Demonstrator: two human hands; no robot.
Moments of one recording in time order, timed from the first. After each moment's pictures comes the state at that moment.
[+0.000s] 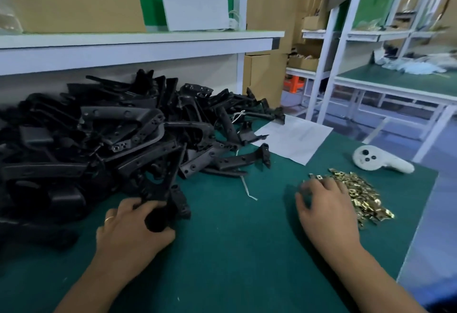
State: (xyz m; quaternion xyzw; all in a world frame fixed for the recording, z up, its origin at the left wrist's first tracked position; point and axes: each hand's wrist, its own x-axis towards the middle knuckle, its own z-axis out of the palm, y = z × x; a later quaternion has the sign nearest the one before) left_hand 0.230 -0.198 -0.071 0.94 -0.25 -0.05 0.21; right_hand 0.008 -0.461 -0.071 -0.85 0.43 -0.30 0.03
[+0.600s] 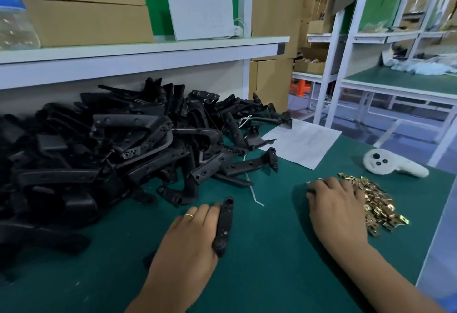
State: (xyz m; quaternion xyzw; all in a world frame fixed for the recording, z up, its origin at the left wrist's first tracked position) left_hand 0.175 -0.242 -0.084 0.83 -0.51 0.11 0.19; right_hand 0.019 -0.479 -0.076 -0.86 0.45 -0.22 -0.08
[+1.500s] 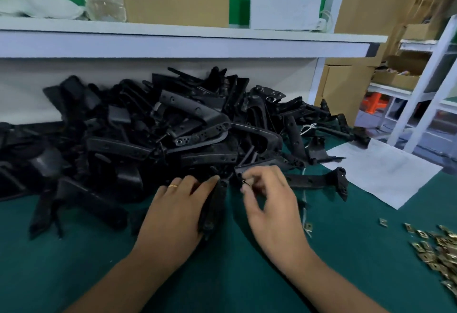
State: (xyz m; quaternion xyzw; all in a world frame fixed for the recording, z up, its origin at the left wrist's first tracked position) left_hand 0.256 -0.206 -0.081 0.91 -0.37 0.18 0.08; right_hand 0.166 -0.382 -0.072 -0.85 0.05 -0.36 0.38
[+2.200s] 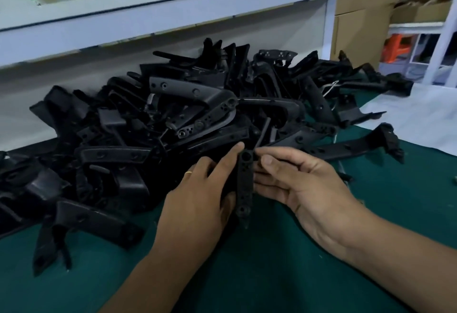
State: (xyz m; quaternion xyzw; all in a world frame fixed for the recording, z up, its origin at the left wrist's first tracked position) left_hand 0.279 -0.218 -0.079 0.89 -0.40 0.14 0.16; right_hand 0.191 -0.386 -0.076 -0.47 0.08 -0.19 0.86
